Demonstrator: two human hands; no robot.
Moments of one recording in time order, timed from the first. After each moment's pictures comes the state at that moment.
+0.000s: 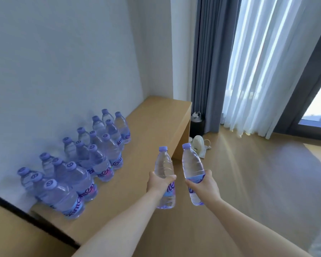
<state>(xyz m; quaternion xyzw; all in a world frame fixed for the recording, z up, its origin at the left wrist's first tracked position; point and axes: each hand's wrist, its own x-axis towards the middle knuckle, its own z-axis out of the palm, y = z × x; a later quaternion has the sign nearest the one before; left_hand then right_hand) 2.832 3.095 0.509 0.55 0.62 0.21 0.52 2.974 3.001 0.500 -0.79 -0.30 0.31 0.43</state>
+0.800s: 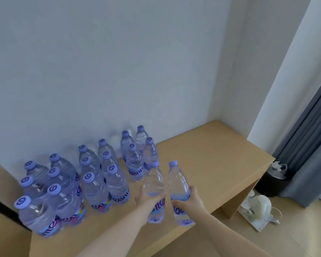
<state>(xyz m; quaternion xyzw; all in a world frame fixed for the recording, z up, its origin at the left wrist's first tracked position) 2.876 3.331 0.471 0.29 0.74 0.40 0.46 3.045 3.351 0.476 -0.63 -0.52 0.53 0.22</state>
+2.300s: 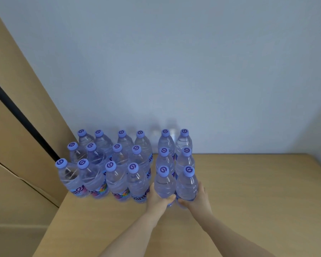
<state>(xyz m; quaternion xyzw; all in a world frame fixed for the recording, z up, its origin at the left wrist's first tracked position) 2.869 3.380 0.455 0.18 0.75 0.54 0.34 2.987 3.474 0.460 -0.43 -0.66 0.58 0.19</state>
